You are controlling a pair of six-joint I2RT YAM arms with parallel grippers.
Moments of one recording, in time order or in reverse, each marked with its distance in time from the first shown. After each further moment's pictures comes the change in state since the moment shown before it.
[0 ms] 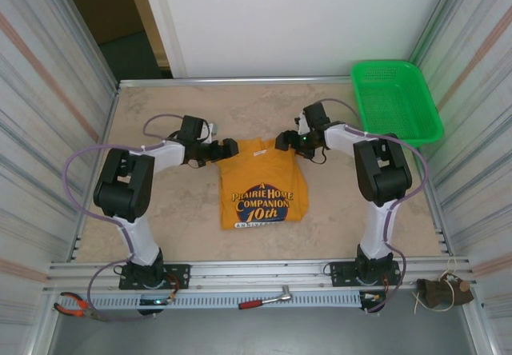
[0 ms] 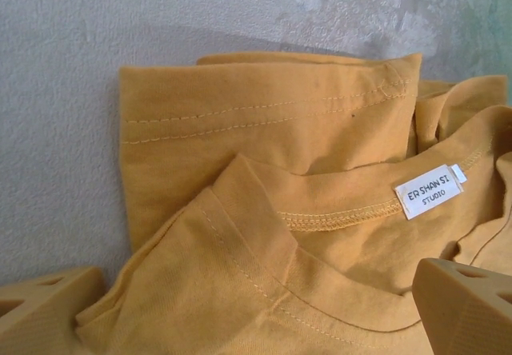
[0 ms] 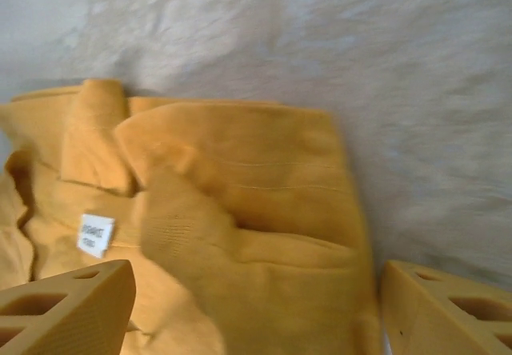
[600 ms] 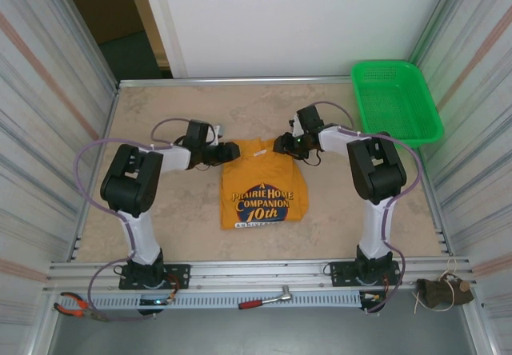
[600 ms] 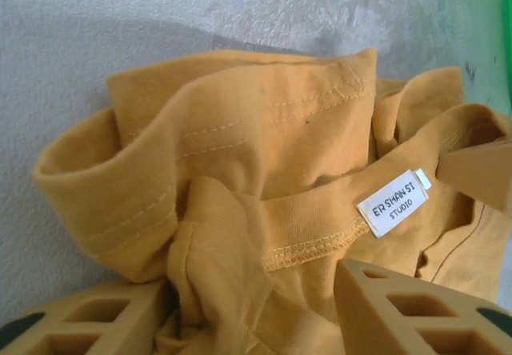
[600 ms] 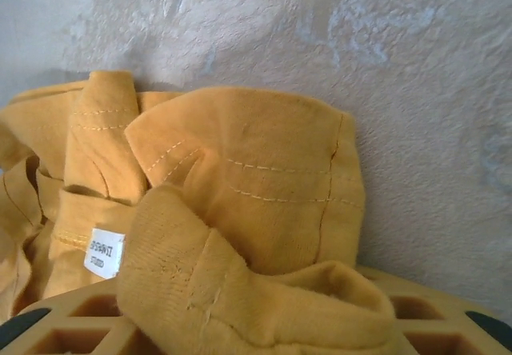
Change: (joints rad) left arm -0.032 0.064 -0.049 0.212 0.074 -0.065; right arm 0.022 0.036 0.000 0.052 -0.016 0.058
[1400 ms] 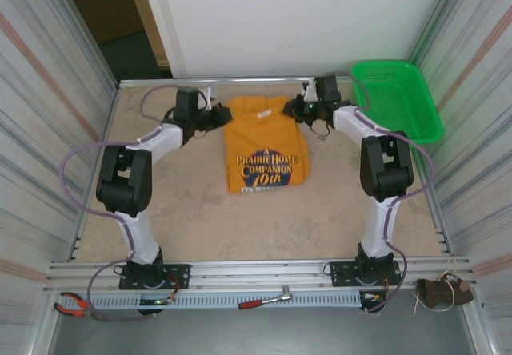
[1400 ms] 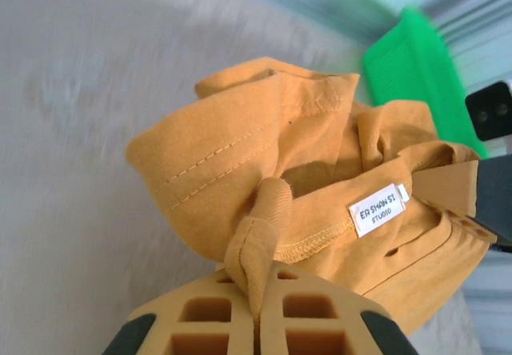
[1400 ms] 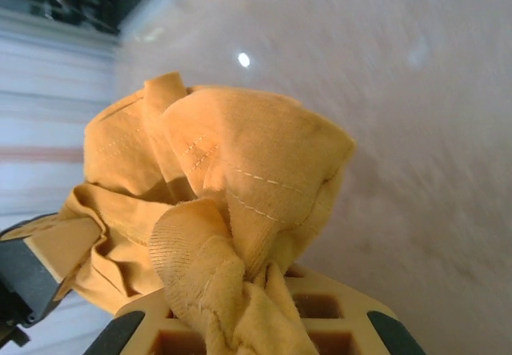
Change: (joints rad) left arm 0.073 -0.015 0.338 -0.050 0.023 -0.026; right arm -0.121 -0.006 0.298 0.026 -0.167 0.158
